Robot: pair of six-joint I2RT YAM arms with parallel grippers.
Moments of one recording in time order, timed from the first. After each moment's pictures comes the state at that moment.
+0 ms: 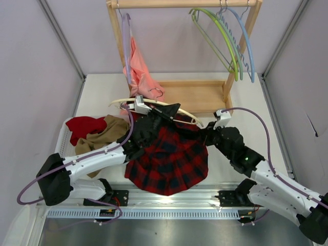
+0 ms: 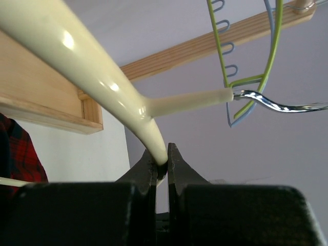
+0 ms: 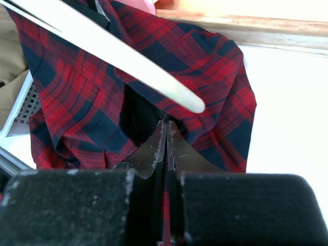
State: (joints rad) left arm -0.95 1.25 0.81 0.50 -0.49 -1.19; right arm 0.73 0.79 0.56 -0.05 0.20 0.42
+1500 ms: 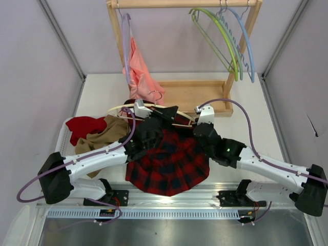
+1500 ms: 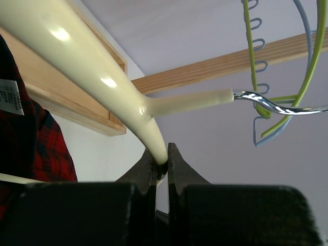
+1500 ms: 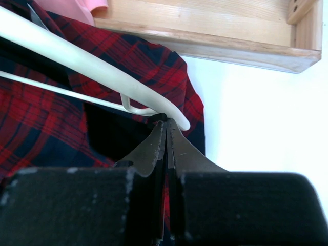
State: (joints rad) left arm -0.99 1.27 0.86 0.32 -0.66 -1.28; right arm 1.00 1.08 0.85 -0.26 0.76 0.36
